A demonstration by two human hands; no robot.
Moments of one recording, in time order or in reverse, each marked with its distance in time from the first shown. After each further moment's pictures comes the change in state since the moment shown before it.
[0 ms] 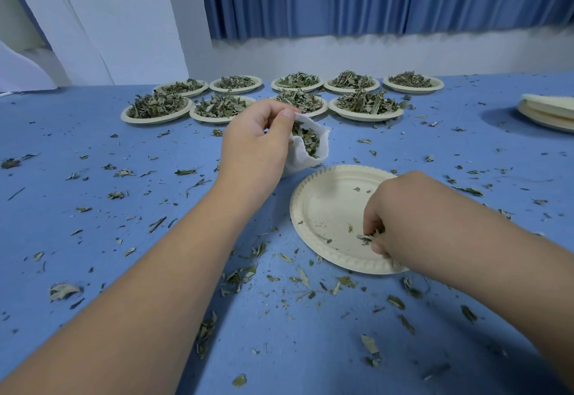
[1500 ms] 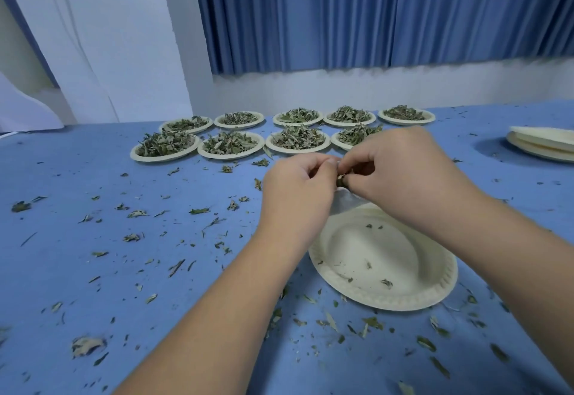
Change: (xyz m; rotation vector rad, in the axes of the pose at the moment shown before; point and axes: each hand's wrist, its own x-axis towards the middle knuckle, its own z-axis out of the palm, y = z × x) left_hand -0.008 0.019 0.012 0.001 -0.086 -0.052; right_hand 0.046 -0.002 -0.031 0.345 0.687 -0.114
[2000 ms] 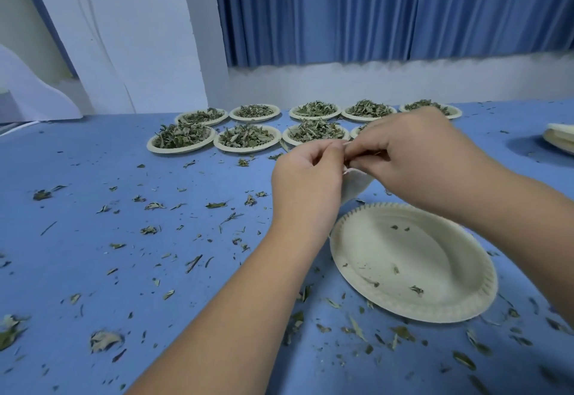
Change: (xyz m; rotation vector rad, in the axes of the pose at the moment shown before) left_hand 0.006 0.000 -0.008 -0.221 0.110 -0.116; right_hand 0.022 0.001 0.006 -0.016 -0.010 -0.233
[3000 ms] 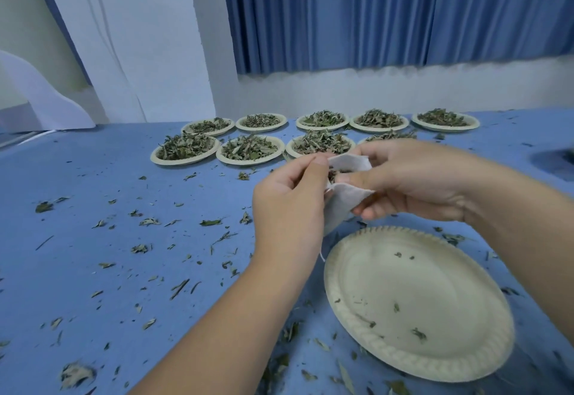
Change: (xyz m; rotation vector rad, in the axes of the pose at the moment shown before) left_hand 0.006 -0.007 0.003 -0.119 0.090 -0.004; right_hand 0.027 0.045 0.013 1.133 -0.492 0.511
